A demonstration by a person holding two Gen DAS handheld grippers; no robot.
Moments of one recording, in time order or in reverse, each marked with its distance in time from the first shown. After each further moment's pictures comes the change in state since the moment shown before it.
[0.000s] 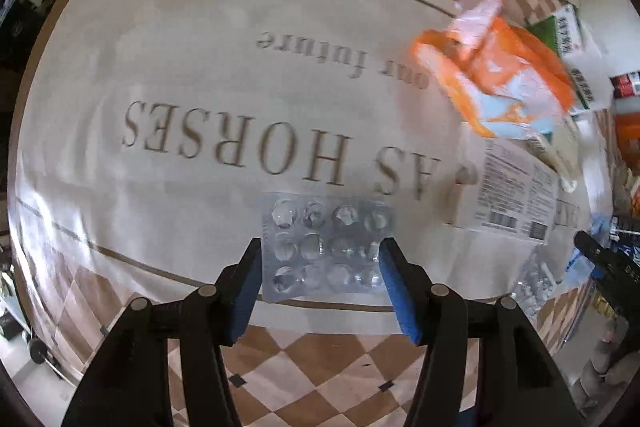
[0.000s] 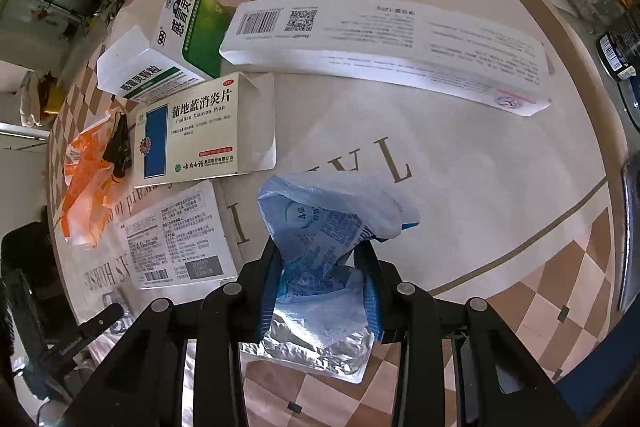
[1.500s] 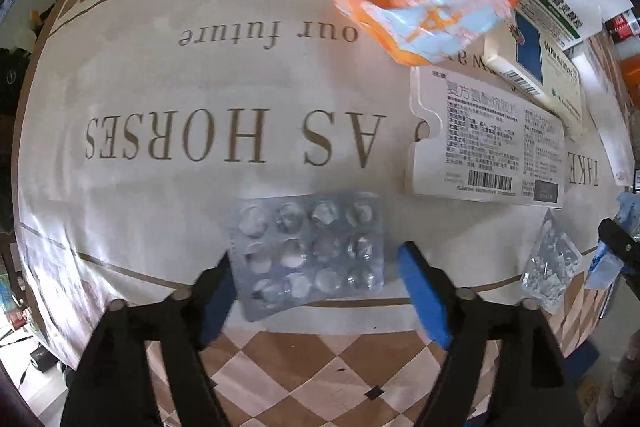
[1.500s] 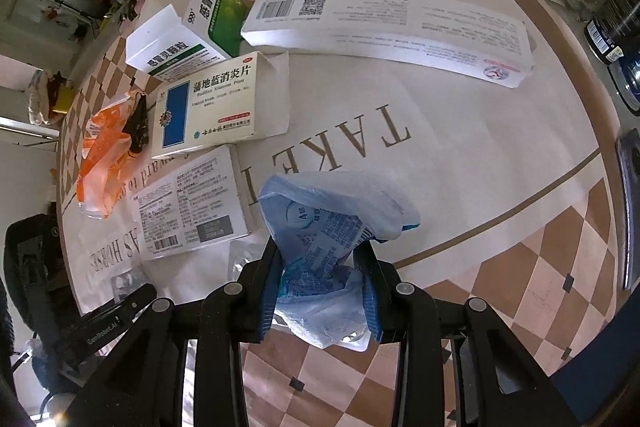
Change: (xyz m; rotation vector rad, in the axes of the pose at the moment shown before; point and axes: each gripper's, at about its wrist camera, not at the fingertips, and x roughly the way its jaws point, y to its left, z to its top) left arm 0.024 -0.085 -0.029 0.133 -0.004 0.109; right arm -0.006 0.005 -0.034 -0.021 -0.037 0.019
